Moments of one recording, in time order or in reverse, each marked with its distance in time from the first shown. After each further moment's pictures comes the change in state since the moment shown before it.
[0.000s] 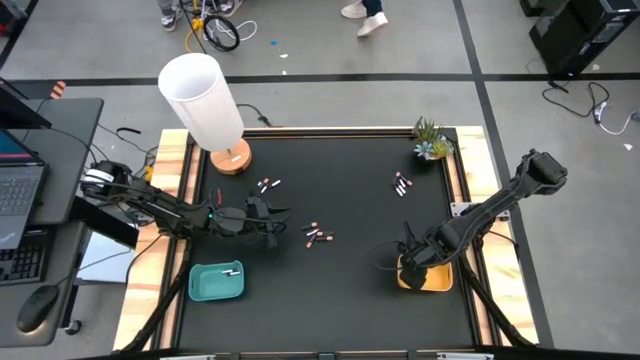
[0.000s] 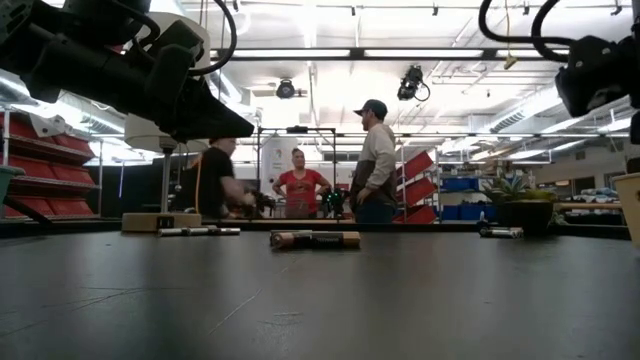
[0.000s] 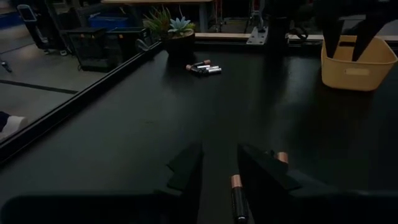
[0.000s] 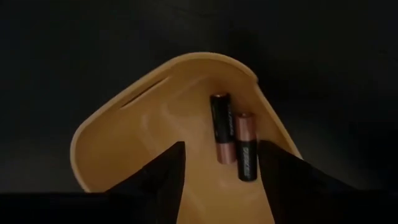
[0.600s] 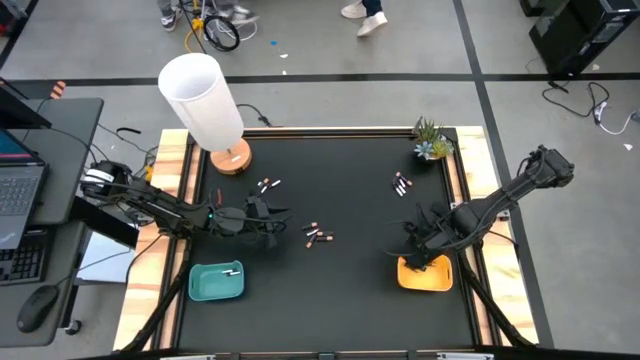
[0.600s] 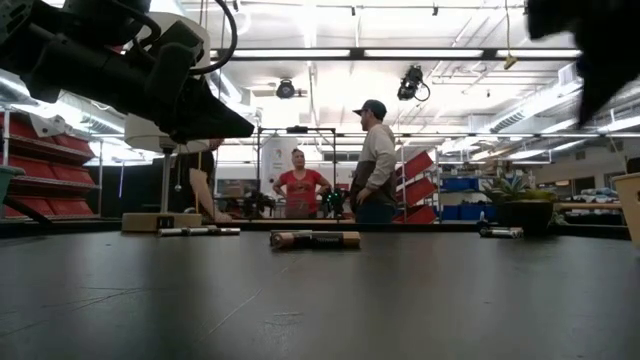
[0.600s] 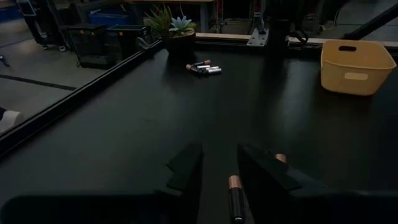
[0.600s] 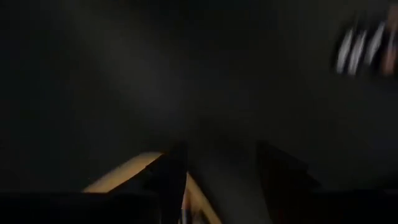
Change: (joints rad) left arm 0.000 0.000 0.000 0.000 0.000 -0.031; right arm -0.038 -0.105 0.193 -0.267 0.427 -0.138
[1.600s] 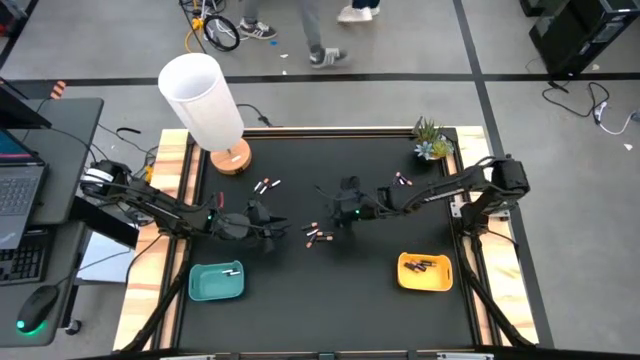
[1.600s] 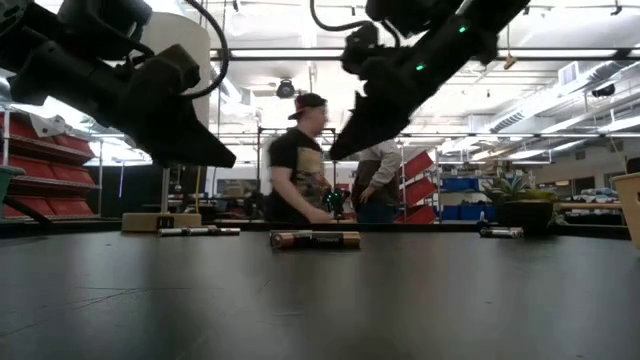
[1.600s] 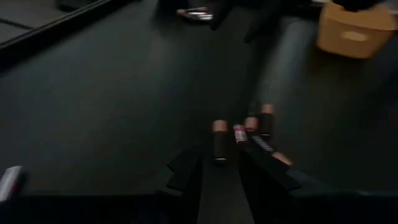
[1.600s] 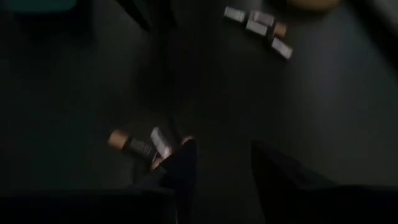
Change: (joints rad) left arm -0.019 -0.019 0.000 -0.219 0.045 -0.214; right arm -0.488 0.488 0.049 1.109 -0.167 -1.074
